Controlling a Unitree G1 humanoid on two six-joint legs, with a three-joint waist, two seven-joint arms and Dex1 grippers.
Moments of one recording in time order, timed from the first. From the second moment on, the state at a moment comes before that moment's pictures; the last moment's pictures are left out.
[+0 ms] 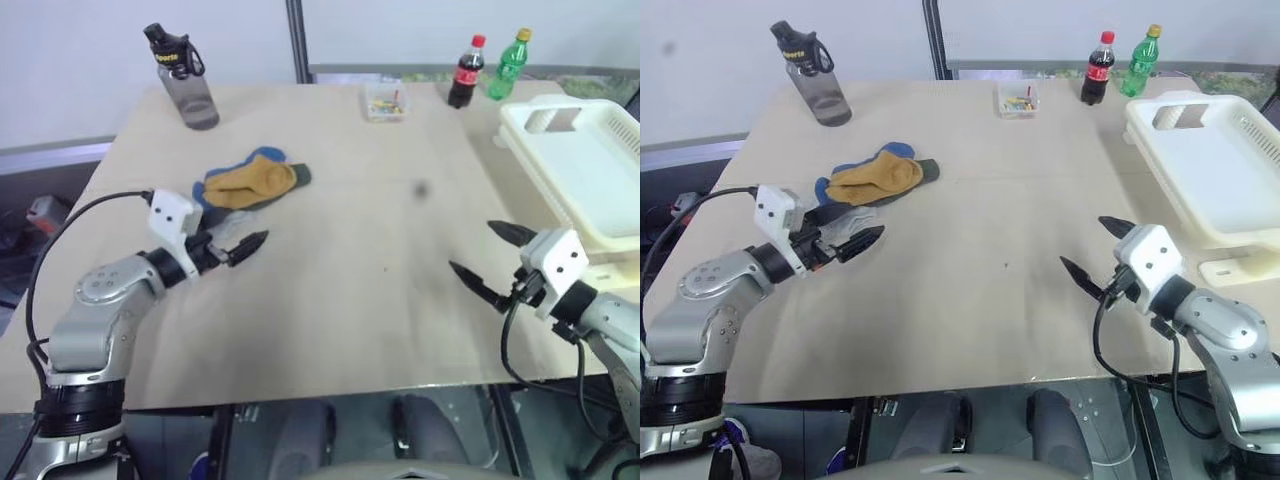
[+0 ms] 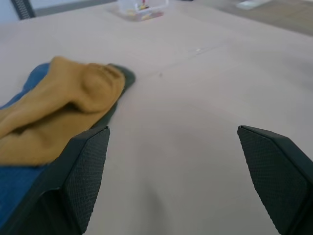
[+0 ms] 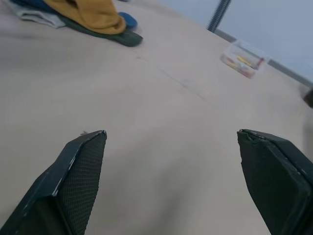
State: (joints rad) left arm -0.30 0.65 0.21 -0.16 -0.42 0.53 -0.61; right arm -0.08 -0.59 -0.08 -0.59 0.32 0.40 0.65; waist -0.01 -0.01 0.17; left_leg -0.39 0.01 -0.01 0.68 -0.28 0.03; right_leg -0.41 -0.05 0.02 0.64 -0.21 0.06
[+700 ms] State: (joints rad) left arm -0.73 0.35 0.02 0.38 -0.05 0.38 -0.20; right arm -0.31 -0.47 0.15 -0.49 0.24 0.38 0.64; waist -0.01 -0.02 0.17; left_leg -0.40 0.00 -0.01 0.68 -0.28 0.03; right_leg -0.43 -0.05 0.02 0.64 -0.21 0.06
